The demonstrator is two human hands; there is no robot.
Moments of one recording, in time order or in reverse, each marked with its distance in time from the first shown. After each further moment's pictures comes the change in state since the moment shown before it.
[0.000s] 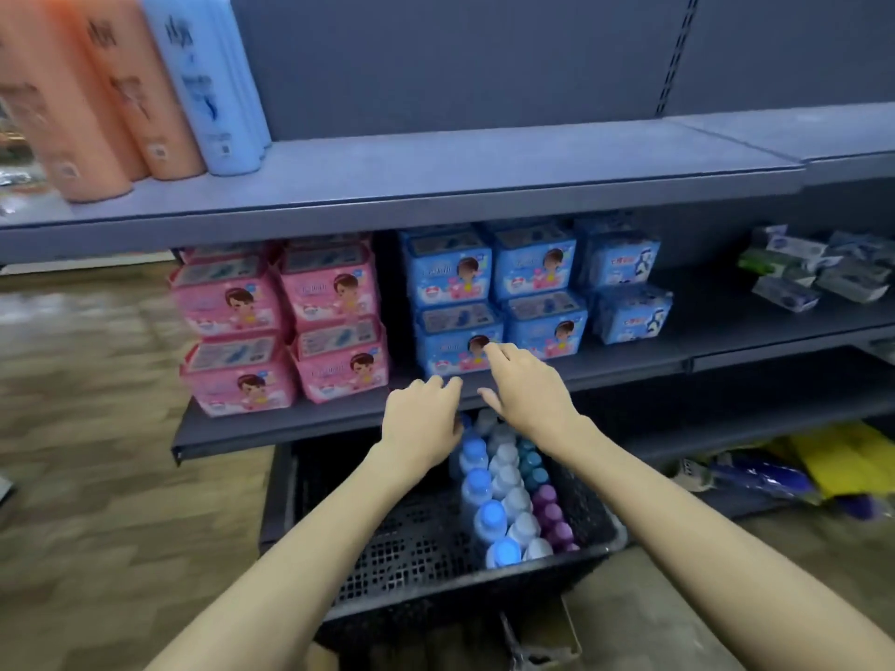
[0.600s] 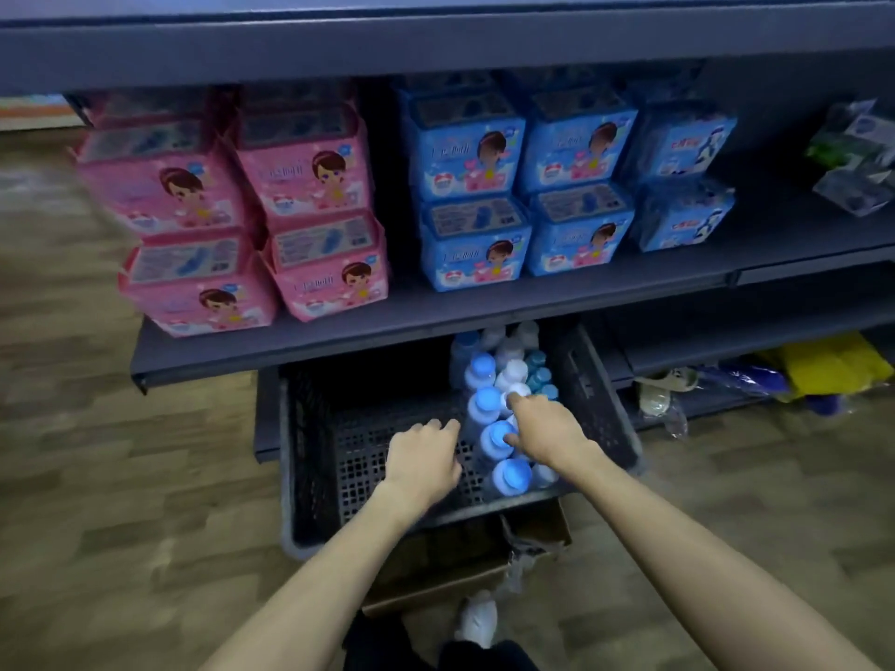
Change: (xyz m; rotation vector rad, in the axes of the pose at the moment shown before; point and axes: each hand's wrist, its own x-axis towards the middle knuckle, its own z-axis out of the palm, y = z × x) left_hand -0.072 -0.001 0.120 -0.186 -0.463 -0.005; right_hand -0.060 0.007 0.143 0.037 -0.685 0.262
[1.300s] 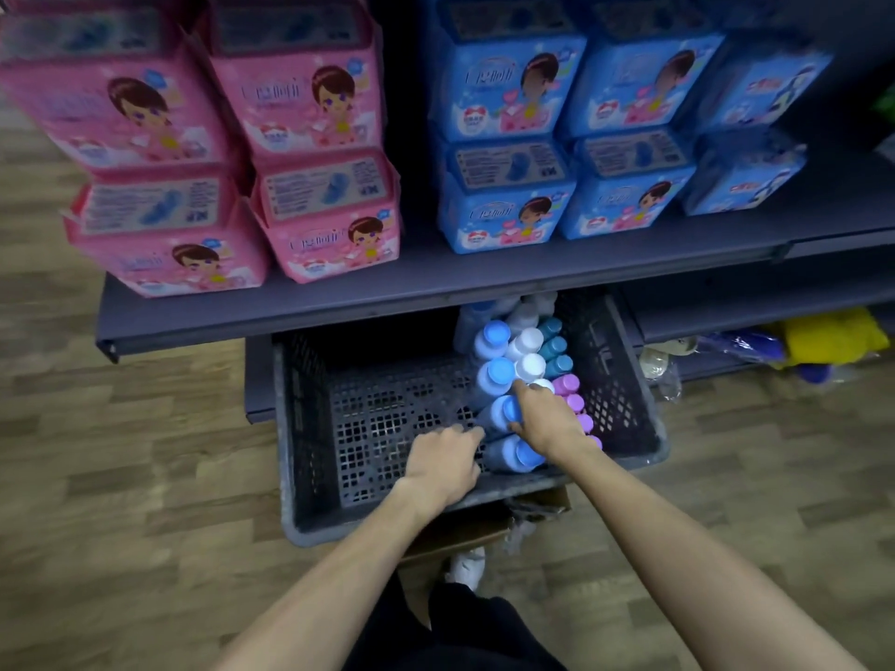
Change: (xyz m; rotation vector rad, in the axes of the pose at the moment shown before) left_hand 0.015 -0.006 0.049 -0.176 -0.200 0.104; right_hand 0.033 -0.005 0.047 0.084 -0.054 0.062
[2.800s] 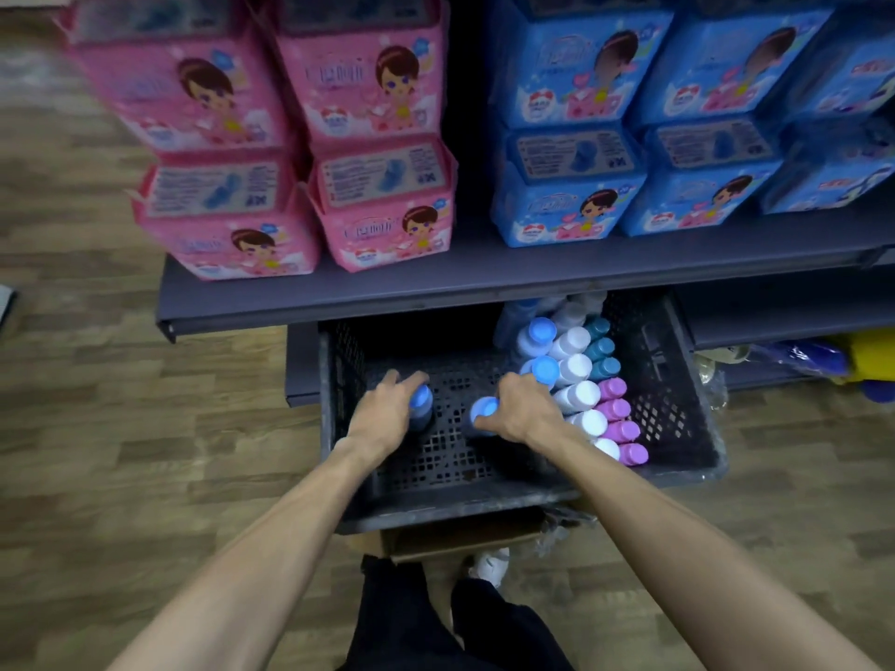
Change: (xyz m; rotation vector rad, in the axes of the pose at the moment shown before) left_hand -0.001 -0.131 -0.001 -0.177 0.166 -0.290; right_hand 0.012 -0.088 -0.010 0.105 -0.073 0.042
